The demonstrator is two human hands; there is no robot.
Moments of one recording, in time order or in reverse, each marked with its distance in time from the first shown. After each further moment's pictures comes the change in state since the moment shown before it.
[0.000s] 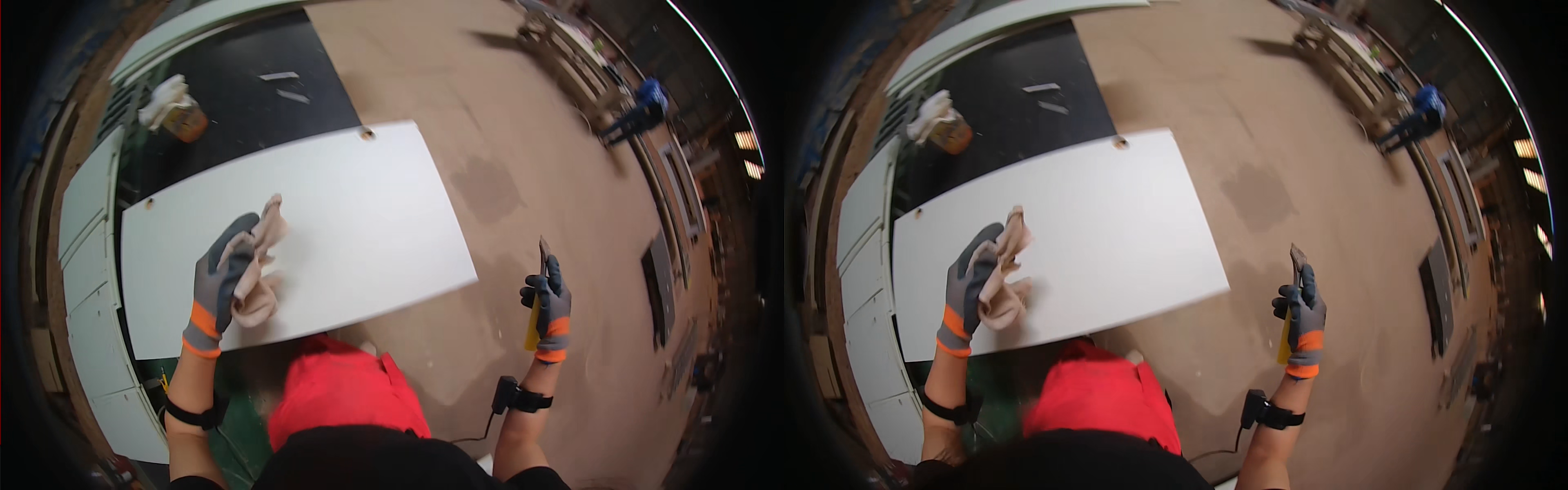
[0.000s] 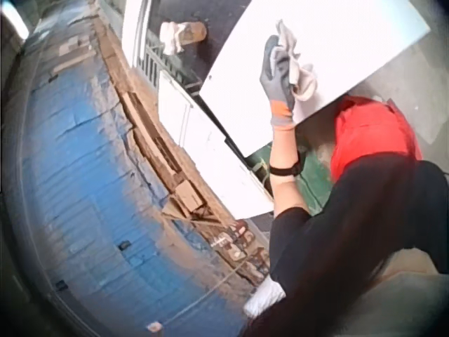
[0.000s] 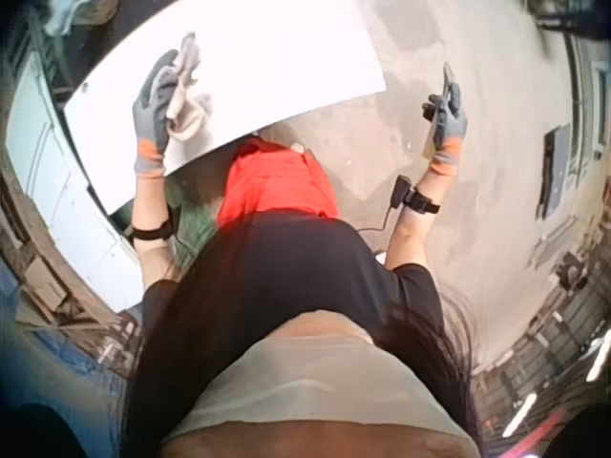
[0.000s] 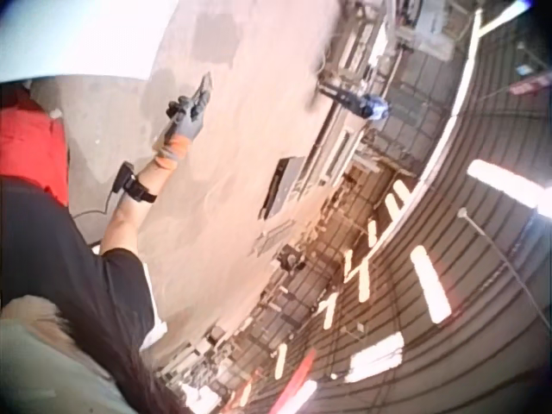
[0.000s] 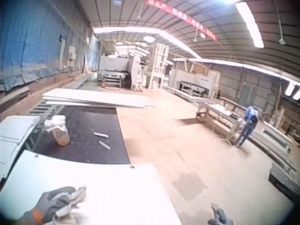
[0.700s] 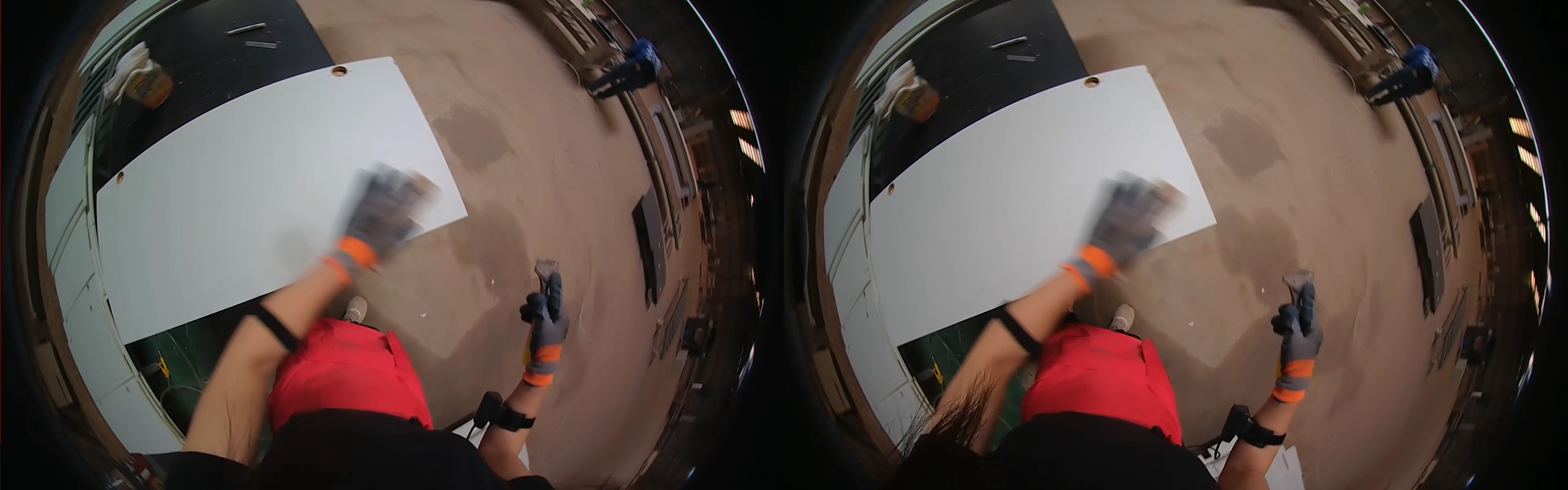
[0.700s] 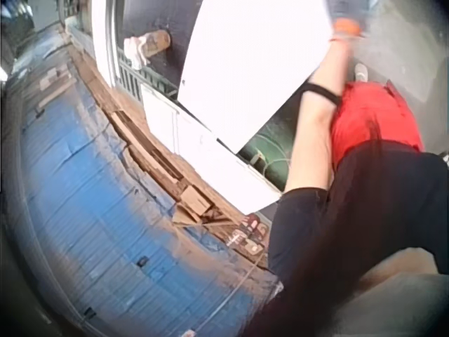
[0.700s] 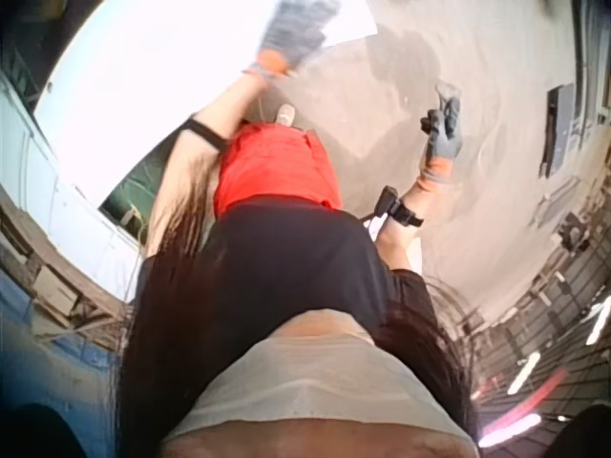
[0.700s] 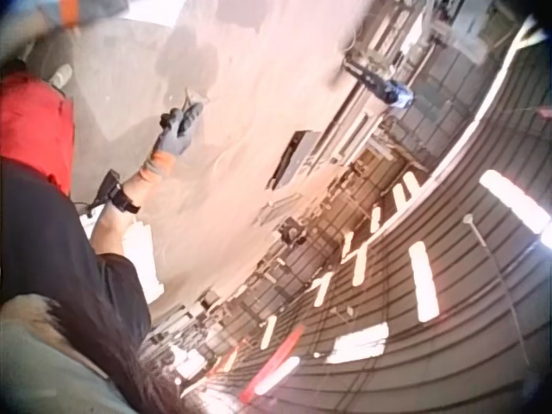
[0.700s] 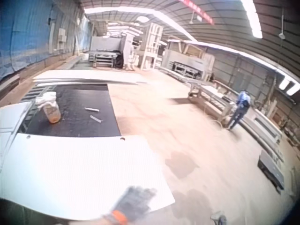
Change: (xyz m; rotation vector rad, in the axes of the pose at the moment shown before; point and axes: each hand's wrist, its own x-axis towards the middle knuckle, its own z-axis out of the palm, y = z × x) left_hand 0.033 -0.133 0.224 1.184 -0.352 0.817; right_hand -0.118 0.052 -0.057 0.002 0.225 -0.002
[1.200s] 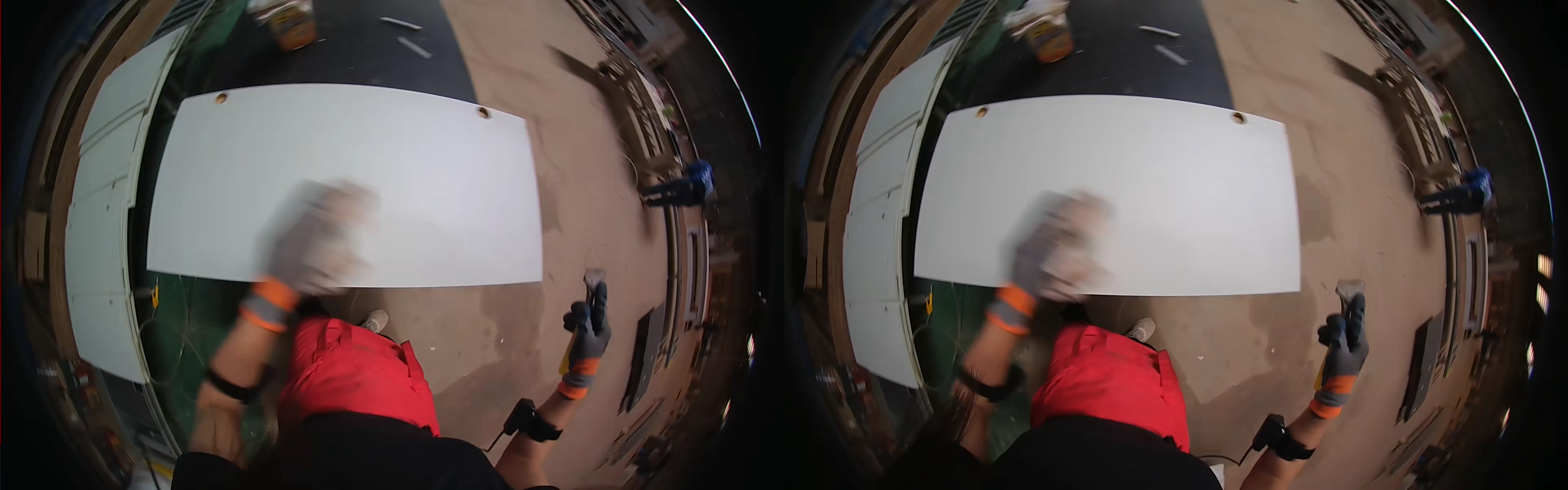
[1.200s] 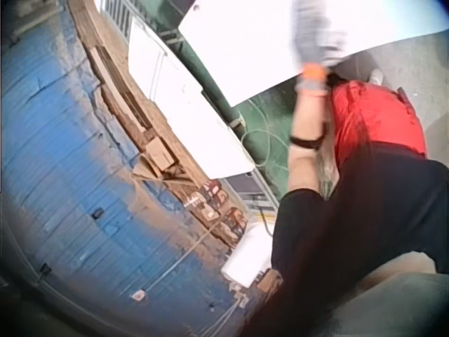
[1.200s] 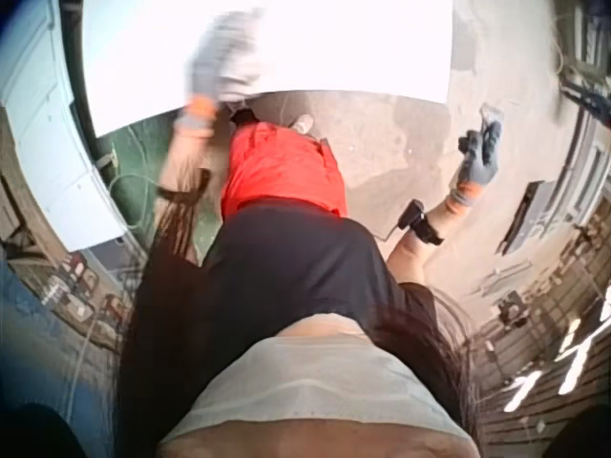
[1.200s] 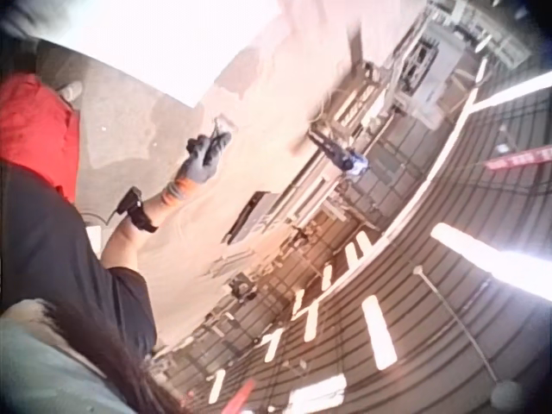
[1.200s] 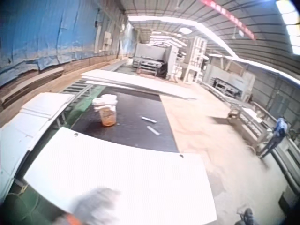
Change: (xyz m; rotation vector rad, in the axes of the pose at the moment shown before) left_hand -0.304 -0.146 -0.080 -0.410 -0.099 -0.258; right_hand 0.011 -0.087 0.112 -0.182 -0.254 -0.261
